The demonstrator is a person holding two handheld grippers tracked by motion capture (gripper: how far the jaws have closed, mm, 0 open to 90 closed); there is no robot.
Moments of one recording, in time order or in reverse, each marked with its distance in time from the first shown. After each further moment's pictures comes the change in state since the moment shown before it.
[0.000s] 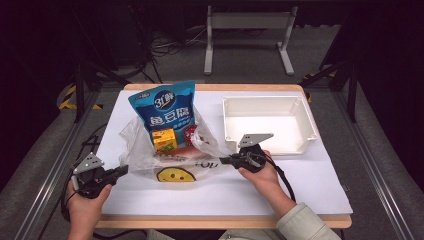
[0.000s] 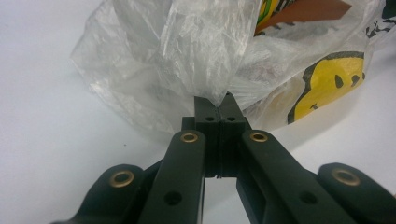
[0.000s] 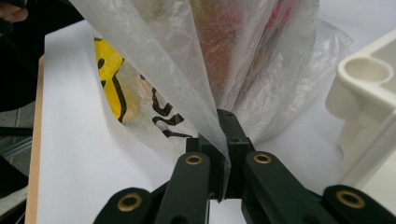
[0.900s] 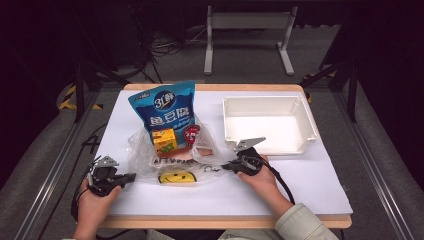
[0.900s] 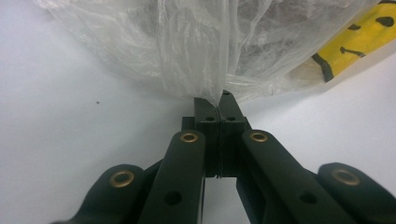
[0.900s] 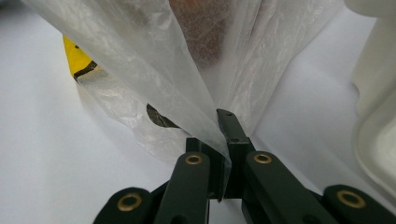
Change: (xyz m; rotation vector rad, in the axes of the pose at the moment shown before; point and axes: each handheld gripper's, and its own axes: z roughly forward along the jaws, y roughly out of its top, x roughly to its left) left arm 0.010 -0.011 0.038 0.207 -0.024 -0.022; right arm -0.014 -0.023 0.023 0.130 -0.028 0.054
